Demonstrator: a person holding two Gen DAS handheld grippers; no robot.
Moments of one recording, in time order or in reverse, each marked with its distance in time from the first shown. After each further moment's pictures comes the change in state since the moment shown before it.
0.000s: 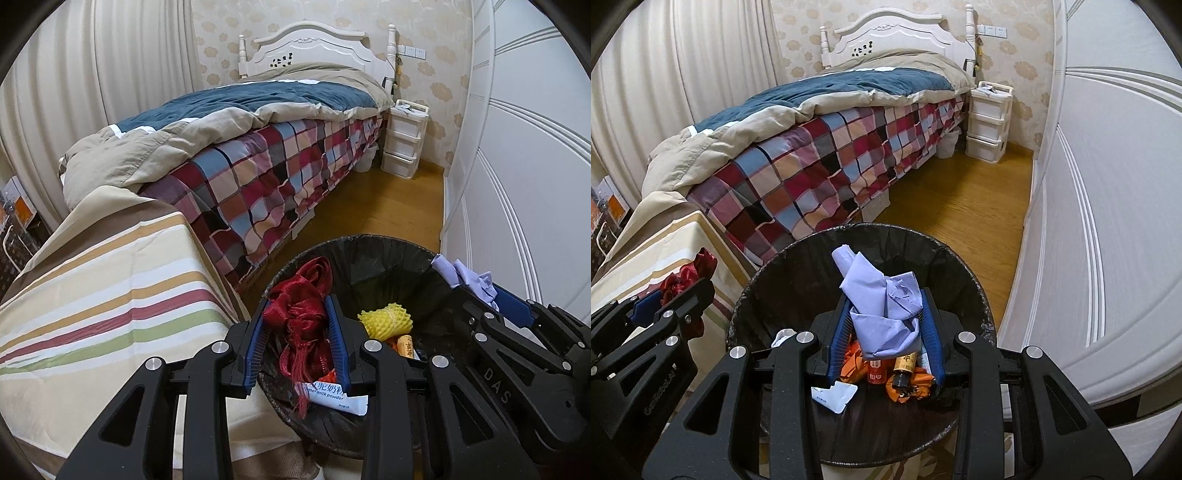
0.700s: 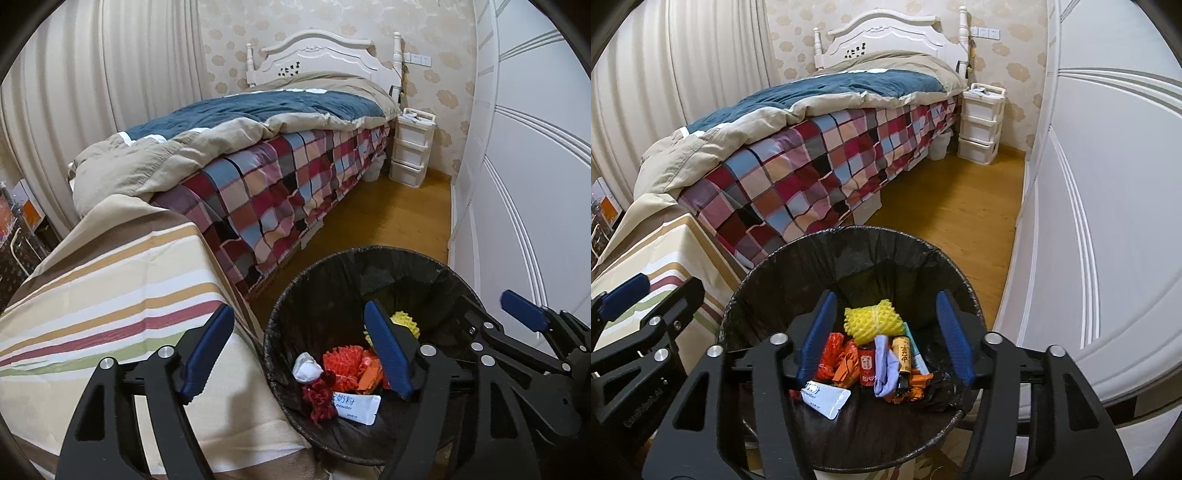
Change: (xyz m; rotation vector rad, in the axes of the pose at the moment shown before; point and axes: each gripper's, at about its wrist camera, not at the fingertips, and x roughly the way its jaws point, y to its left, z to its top) left arm -0.005 0.005 0.004 -0.009 -0.040 0.039; right arm 0.002 -0.002 -0.001 0.006 -0.013 -0.037
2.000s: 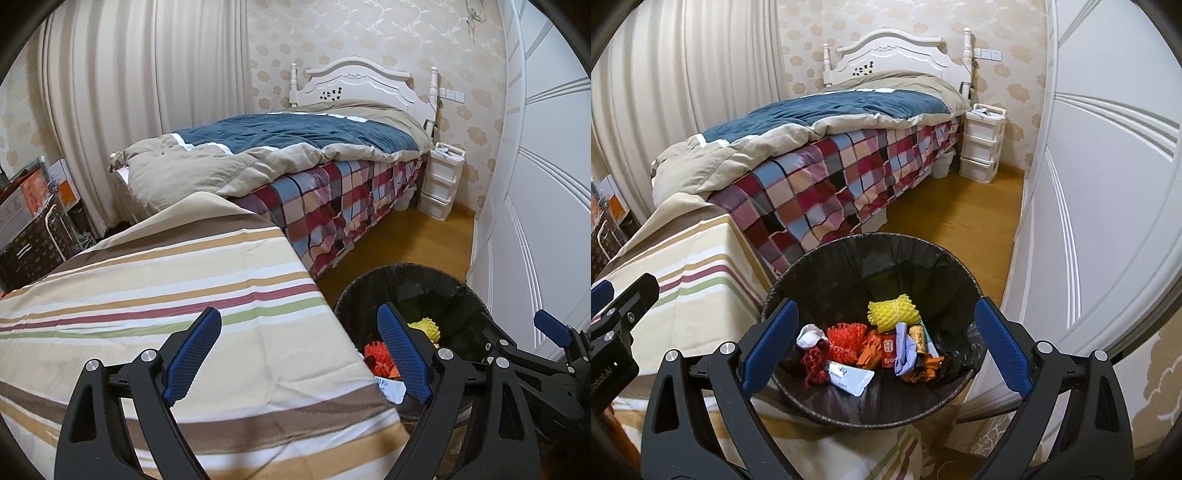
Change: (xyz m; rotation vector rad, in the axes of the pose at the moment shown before) left arm -0.077 0.062 -0.026 -0.115 -0.086 0.085; right arm -0.066 0.031 -0.018 -0.035 -0.071 0.003
